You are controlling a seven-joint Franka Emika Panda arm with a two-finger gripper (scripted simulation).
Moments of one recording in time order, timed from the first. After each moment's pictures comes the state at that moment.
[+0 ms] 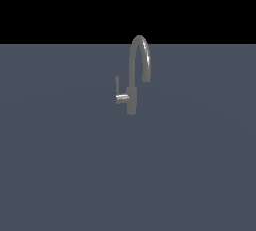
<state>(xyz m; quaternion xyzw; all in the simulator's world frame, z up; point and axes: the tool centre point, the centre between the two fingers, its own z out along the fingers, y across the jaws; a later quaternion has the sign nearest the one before) -0.184 0.180 0.594 0.89 -0.32 0.32 0.07</state>
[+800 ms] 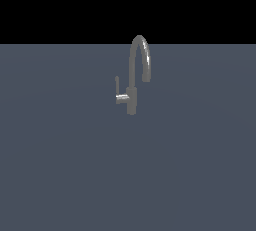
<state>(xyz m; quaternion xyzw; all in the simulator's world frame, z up) -0.057 0.225 0.481 0.81 -0.43 0.38 0.12</state>
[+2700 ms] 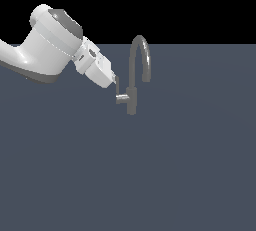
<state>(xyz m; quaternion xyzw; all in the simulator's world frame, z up) 0.077 0.045 0.160 0.68 -0.62 0.34 0.20</state>
